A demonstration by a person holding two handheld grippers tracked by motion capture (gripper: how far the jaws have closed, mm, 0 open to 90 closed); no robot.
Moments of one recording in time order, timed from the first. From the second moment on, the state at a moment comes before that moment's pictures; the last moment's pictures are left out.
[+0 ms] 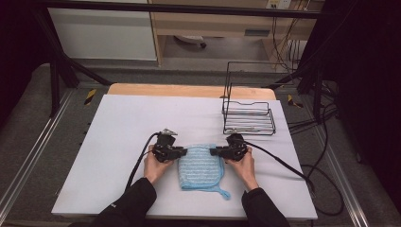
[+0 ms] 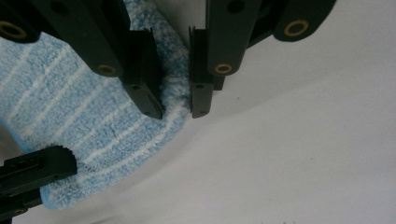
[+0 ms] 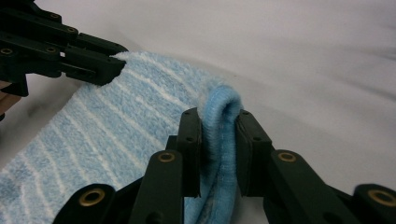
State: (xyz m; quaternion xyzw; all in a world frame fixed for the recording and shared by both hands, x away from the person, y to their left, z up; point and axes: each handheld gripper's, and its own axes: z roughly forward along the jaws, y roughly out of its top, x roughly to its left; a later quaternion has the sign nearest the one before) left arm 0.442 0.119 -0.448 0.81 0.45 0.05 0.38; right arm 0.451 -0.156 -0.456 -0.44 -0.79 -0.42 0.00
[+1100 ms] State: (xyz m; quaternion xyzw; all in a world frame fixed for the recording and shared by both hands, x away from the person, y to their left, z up) left arm 0.426 0.128 -0.410 0.78 0.42 0.07 0.46; right arm 0.431 -0.170 -0.419 -0.43 -0.75 -0.50 -0.03
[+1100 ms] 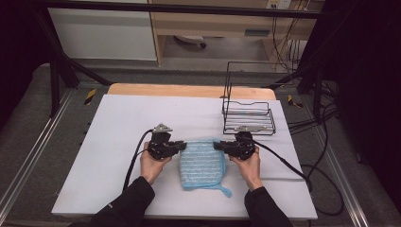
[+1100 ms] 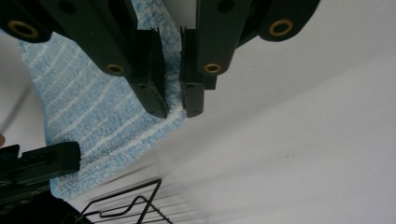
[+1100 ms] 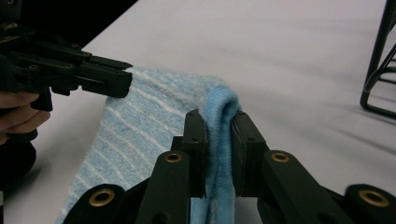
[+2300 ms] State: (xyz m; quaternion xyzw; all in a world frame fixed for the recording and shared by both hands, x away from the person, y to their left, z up) left arm 0.385 0.128 -0.334 0.74 0.35 0.14 0.56; right arm 0.386 -0.183 -0.336 -0.36 -0.71 -0.59 -0.14
